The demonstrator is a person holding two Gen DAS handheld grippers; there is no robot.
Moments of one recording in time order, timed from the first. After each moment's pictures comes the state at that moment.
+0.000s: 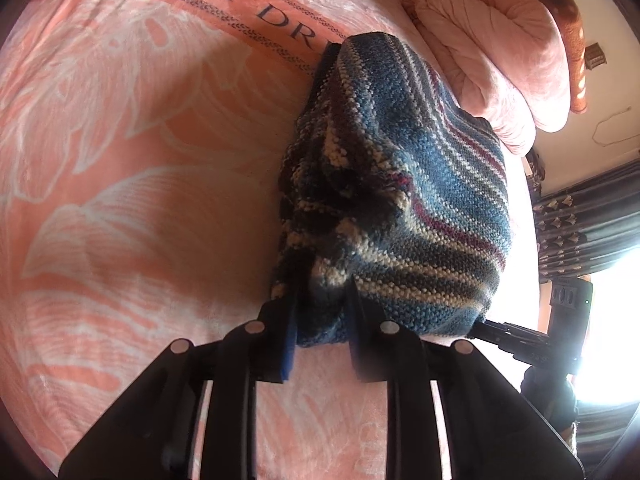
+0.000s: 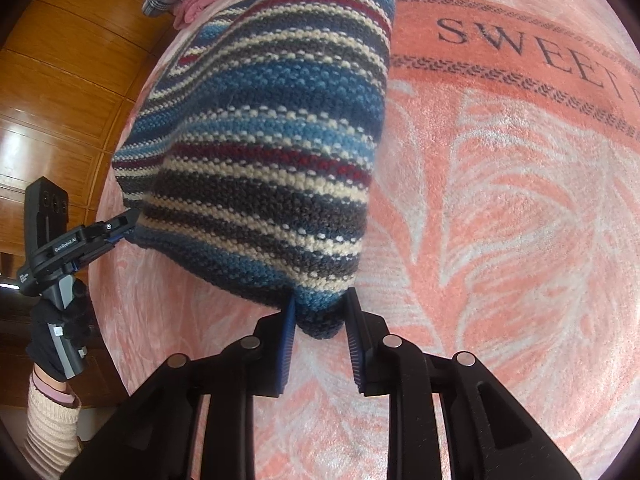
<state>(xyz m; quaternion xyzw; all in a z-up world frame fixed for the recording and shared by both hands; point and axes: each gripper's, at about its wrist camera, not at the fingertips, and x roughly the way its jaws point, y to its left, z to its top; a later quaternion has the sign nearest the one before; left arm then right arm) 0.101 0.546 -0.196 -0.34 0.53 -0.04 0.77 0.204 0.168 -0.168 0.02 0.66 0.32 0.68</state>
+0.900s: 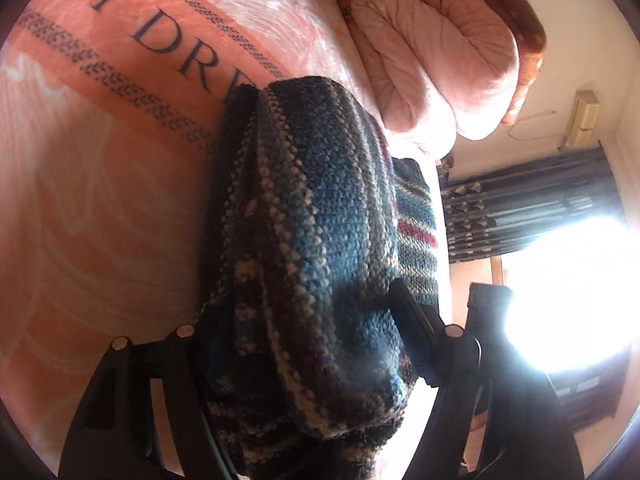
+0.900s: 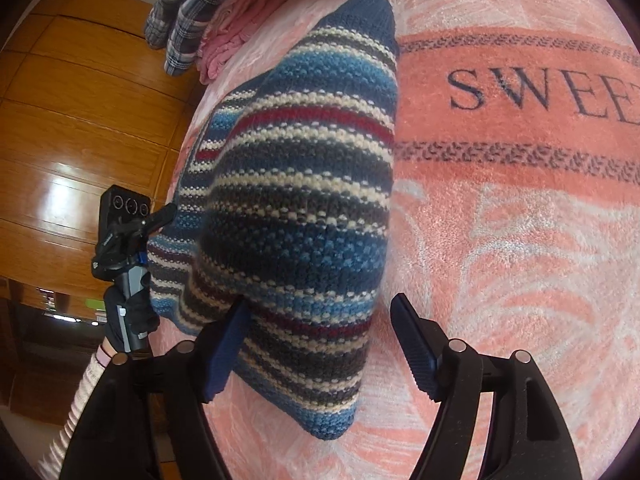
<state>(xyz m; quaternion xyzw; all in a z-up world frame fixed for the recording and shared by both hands) 0.216 0.566 -0.223 -0.40 0.49 -0.23 0.74 0.269 0.166 -0.174 0.16 0.63 0.37 0.67</state>
